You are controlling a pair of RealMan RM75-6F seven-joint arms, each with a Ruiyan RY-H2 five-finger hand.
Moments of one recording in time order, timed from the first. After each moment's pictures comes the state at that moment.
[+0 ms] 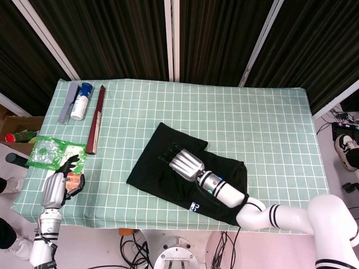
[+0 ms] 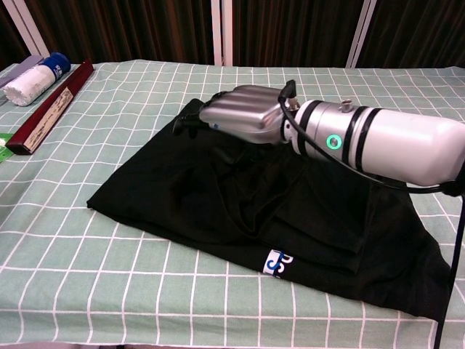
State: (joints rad) left arm -0.12 -1.42 -0.09 -1.66 1.35 1.41 -0.09; right arm 0.98 -1.70 0.16 -1.37 -1.34 0.76 -0.42
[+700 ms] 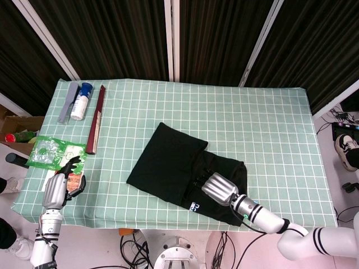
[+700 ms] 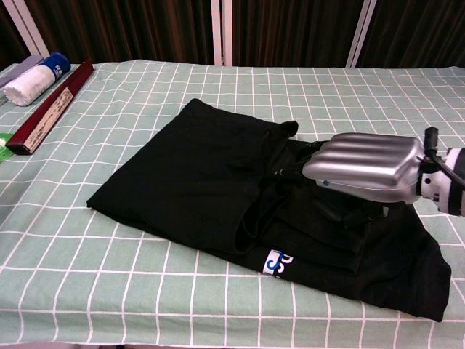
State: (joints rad) left arm -0.12 -1.43 -0.09 -1.64 1.35 1.40 -0.10; right arm 0.78 -1.38 -0.11 -1.71 -1.45 0.91 -0.41
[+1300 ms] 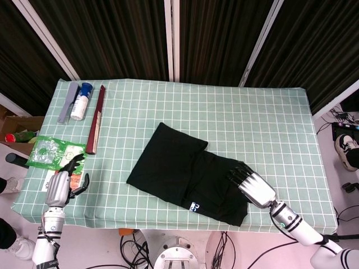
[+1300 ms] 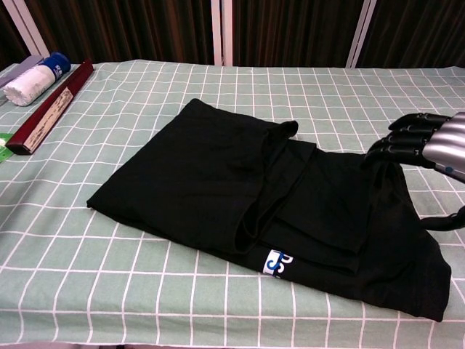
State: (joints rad) left arm -0.13 -1.42 -0.10 -1.69 1.35 1.39 -0.05; right arm 0.51 -1.41 -0.21 -1.31 -1.78 1.36 -0.19
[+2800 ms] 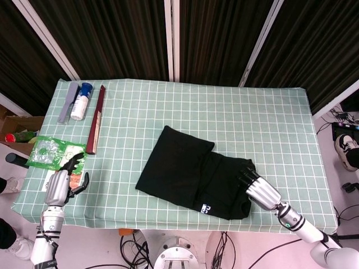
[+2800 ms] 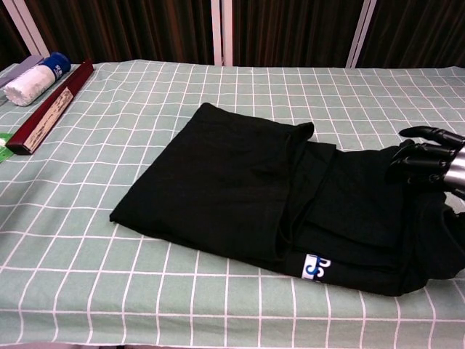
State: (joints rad) left arm -0.14 -1.39 -0.10 -1.74 1.34 1.38 -0.05; right arm 0.37 -1.77 -0.18 -0.45 -1.90 1.69 0.22
